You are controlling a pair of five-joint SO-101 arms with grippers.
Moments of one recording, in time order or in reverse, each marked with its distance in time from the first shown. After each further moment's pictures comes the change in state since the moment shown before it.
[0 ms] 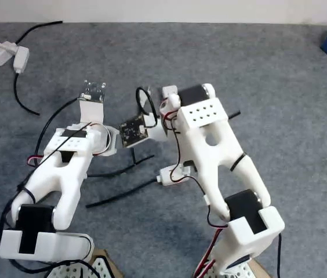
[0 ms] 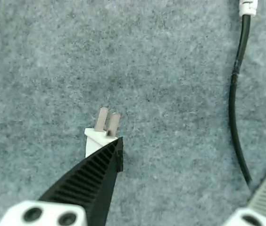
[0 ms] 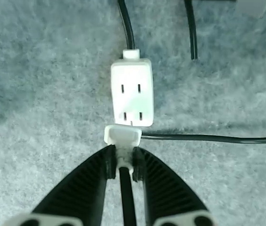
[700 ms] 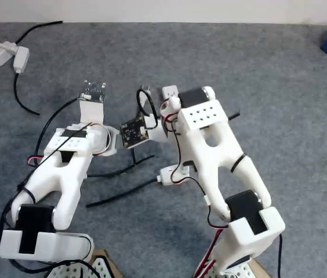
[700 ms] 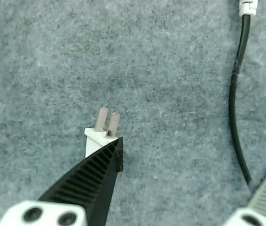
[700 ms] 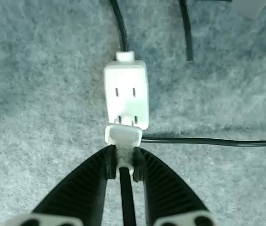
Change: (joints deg) left arm 0.0 0.0 0.0 0.0 0.0; right arm 0.0 -0.1 2.7 -2.7 0.3
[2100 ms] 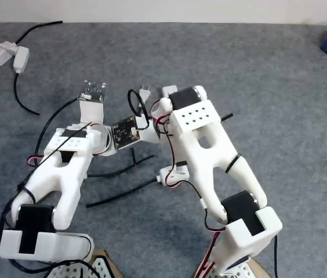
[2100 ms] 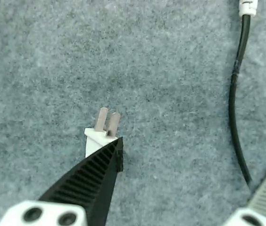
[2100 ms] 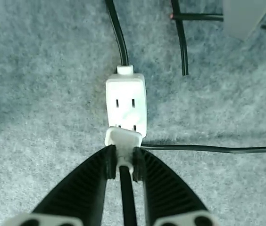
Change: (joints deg) left arm 0.0 0.0 0.0 0.0 0.0; right arm -3.3 0.0 -3.9 2.2 -3.1
